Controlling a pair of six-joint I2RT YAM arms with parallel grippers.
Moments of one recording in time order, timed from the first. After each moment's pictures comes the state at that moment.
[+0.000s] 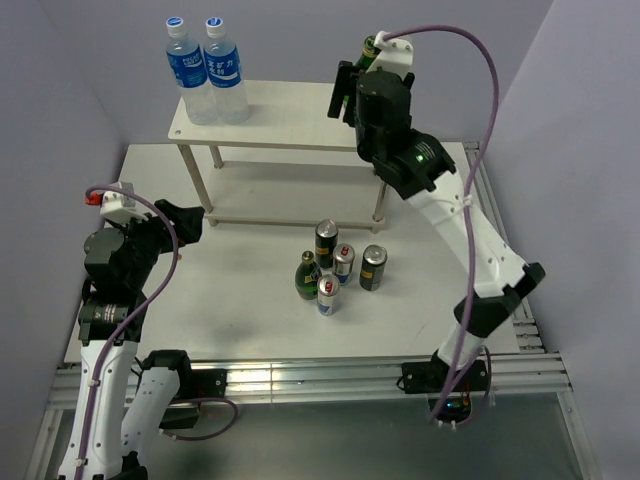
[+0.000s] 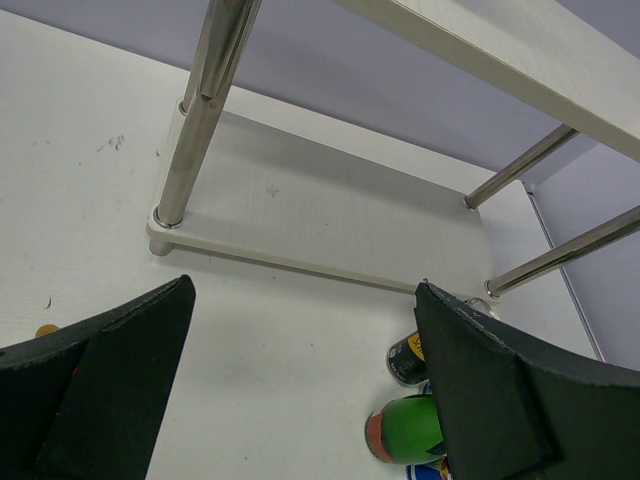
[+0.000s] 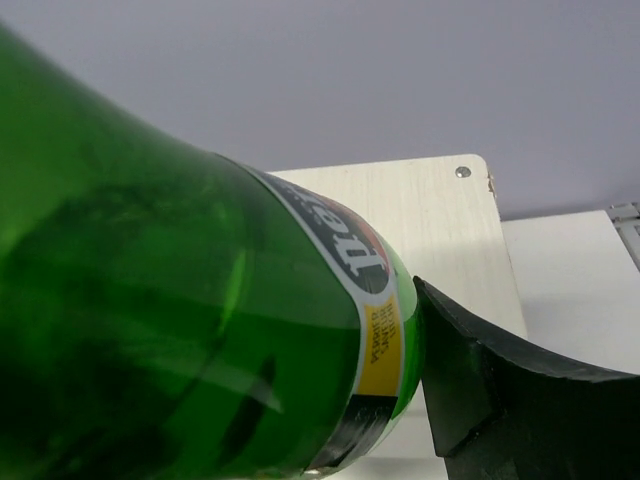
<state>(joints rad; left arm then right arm) -0.01 0.61 0.82 -0.32 0.16 -0.46 0.71 1.63 2.10 -0.54 0.74 0.24</state>
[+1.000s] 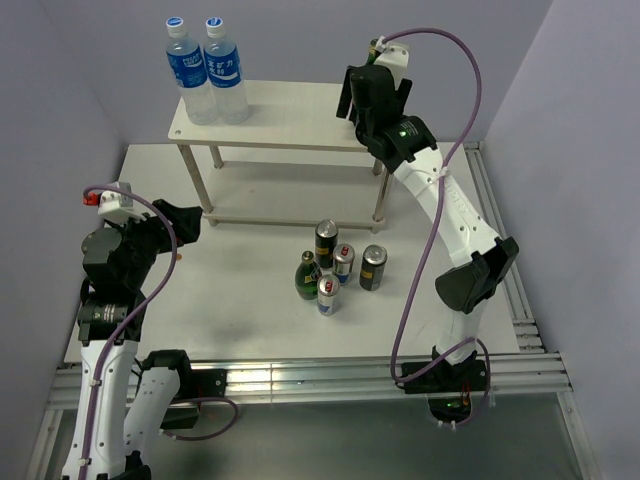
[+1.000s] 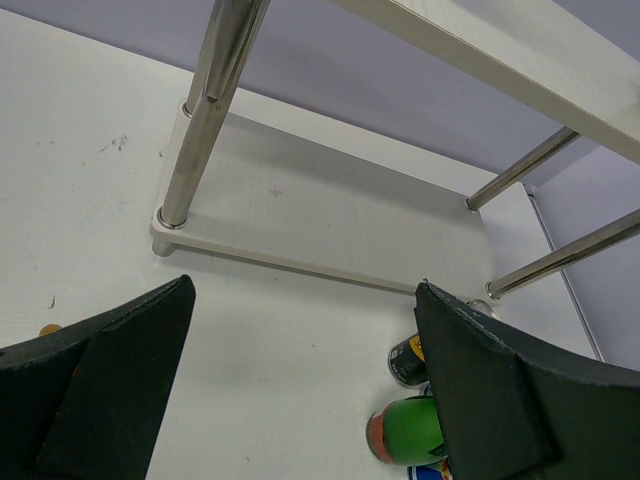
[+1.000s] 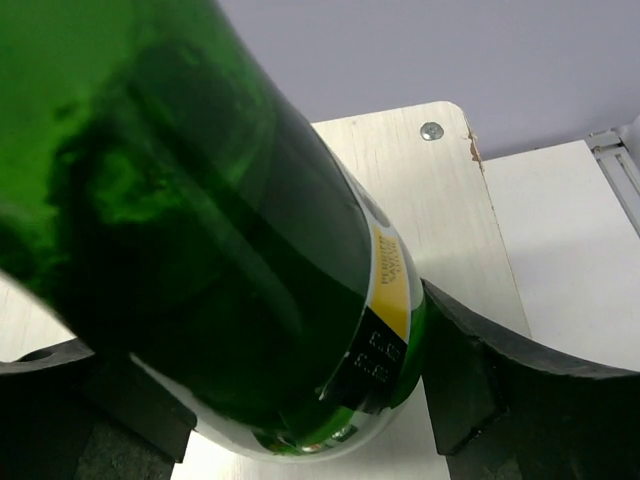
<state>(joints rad) 0.02 0.61 0.82 -0.32 0.19 -0.46 0.54 1.84 2.17 -0.65 0.66 0.35</state>
